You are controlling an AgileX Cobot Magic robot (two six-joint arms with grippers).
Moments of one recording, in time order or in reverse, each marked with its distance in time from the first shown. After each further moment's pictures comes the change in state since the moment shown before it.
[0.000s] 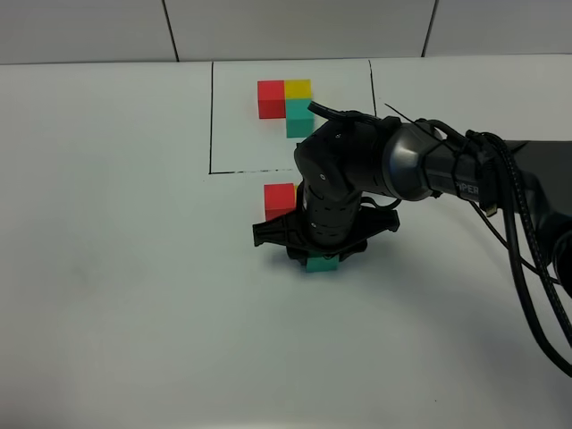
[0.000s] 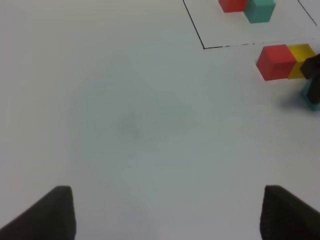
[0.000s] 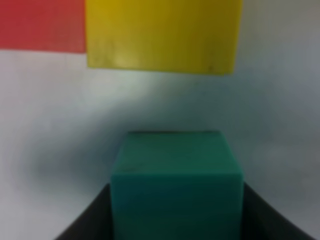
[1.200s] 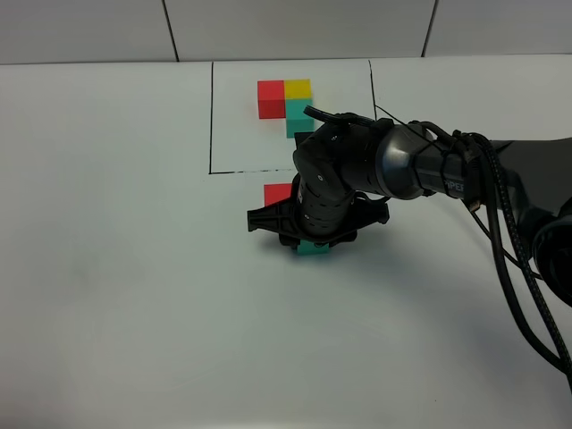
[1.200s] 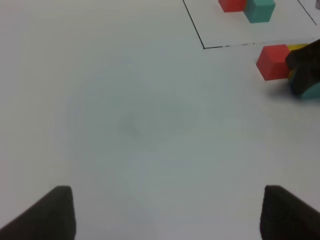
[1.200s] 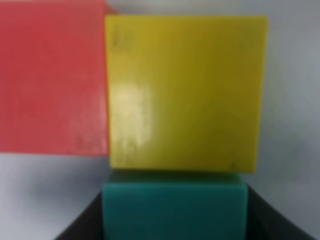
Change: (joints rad) left arm 0.000 0.000 0.000 0.000 0.000 0.000; right arm -0.016 0.048 -0.029 -0.037 -0.109 0.041
